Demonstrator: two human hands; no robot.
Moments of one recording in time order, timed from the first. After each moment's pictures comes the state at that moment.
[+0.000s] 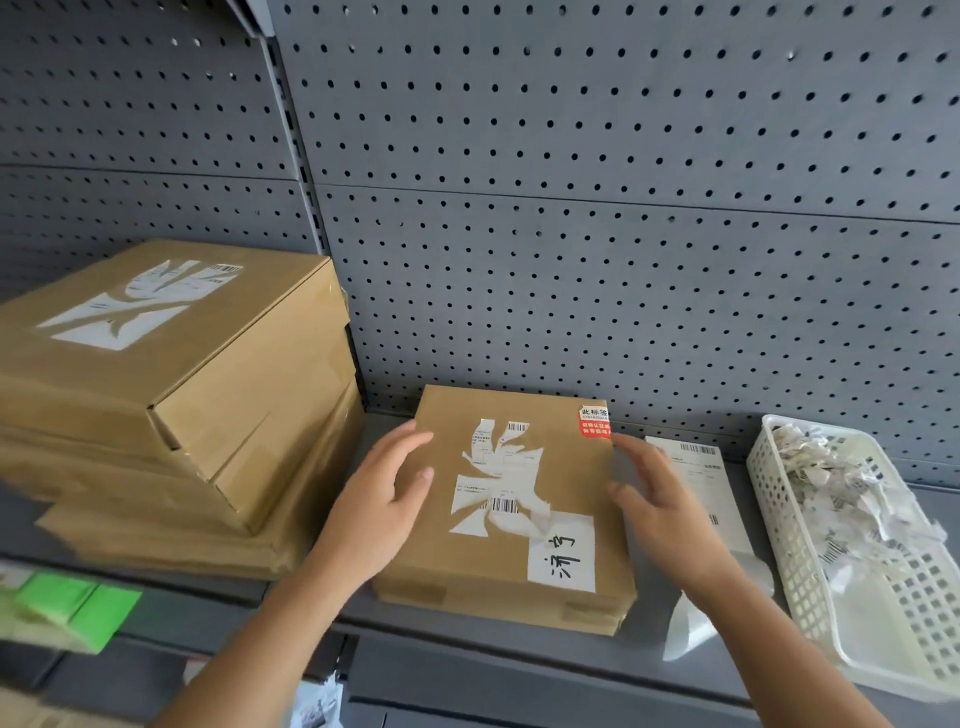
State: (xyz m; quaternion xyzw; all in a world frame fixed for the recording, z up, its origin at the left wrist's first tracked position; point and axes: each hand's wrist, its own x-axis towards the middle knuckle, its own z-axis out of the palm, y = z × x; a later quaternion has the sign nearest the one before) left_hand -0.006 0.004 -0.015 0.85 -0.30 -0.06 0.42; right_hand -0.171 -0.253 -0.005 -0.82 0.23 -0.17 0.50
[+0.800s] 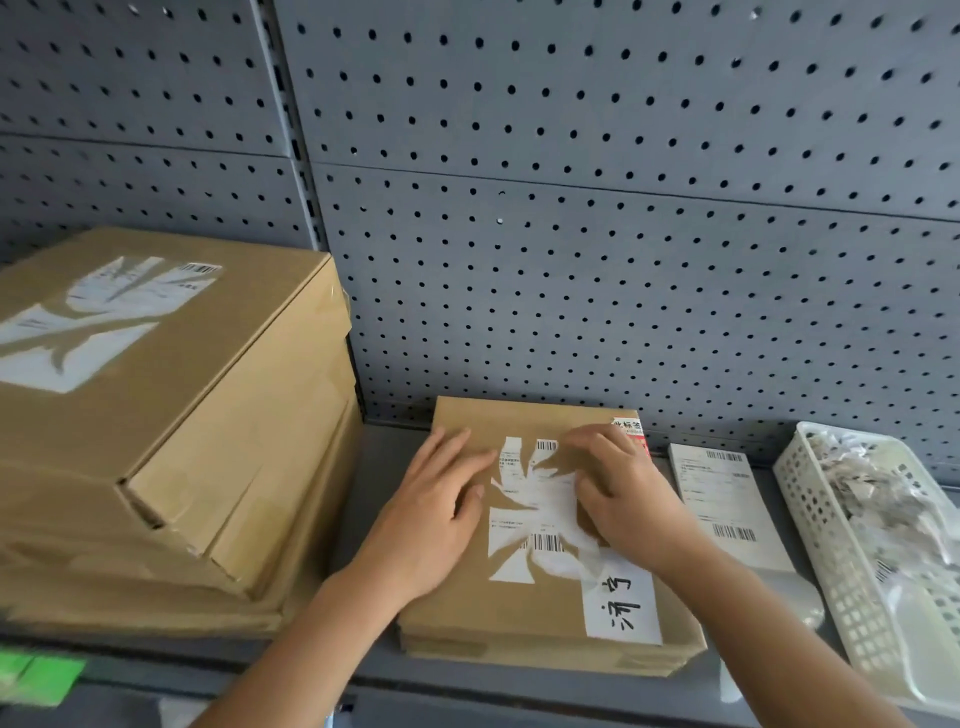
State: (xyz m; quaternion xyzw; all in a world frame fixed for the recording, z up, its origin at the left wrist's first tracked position) left_hand 0.031 -0.025 -0.024 0.85 -0.41 -0.11 0.32; right_hand -0.095 -0.230 -0.004 -0.94 0.16 -0.14 0.28
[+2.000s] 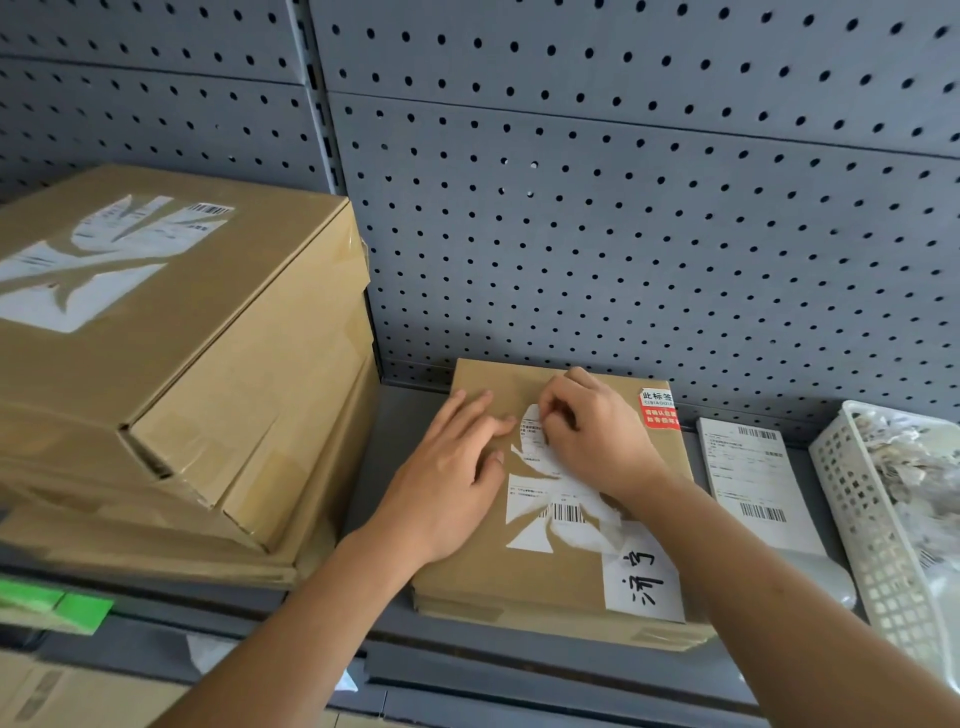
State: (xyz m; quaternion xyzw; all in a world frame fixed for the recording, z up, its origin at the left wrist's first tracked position) left_hand 0.030 -0.025 -0.021 0.85 -0.40 -0.12 0.31; right_hand -0.030 -0.222 -0.019 -0.94 0.10 -0.19 0.26
